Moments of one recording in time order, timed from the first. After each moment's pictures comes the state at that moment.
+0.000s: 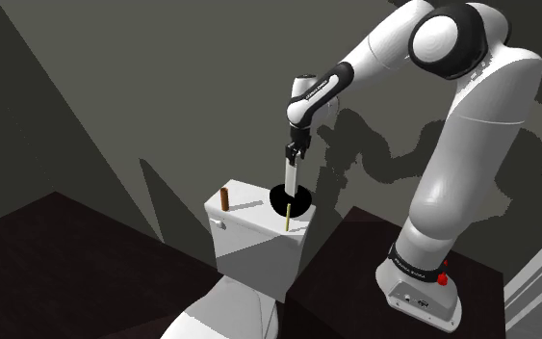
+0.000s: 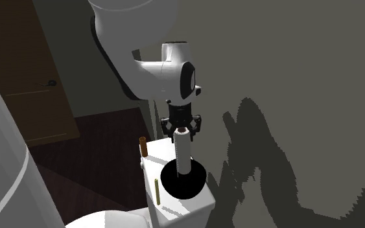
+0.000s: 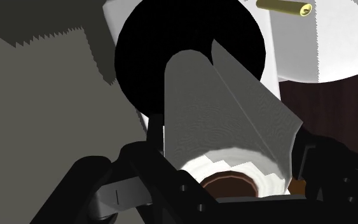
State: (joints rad) arm -0.12 0.06 -0.19 -2.31 -0.05 2.43 -0.21
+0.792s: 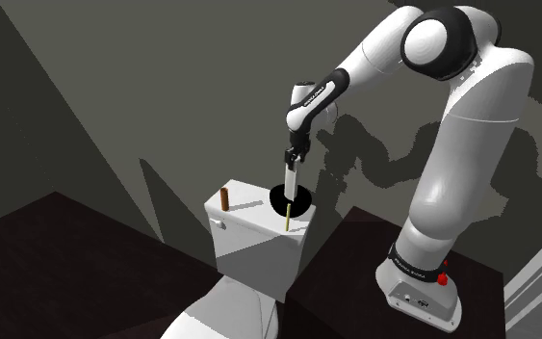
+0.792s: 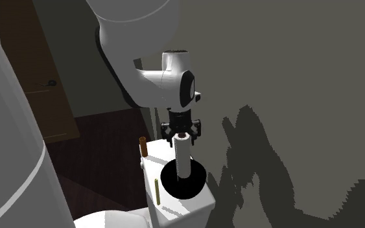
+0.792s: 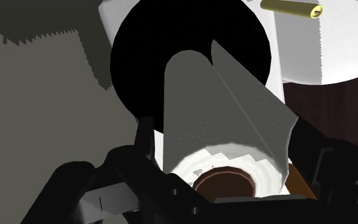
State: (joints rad) arm -0.12 0.11 -0.19 -2.33 -0.04 2.48 -0.22
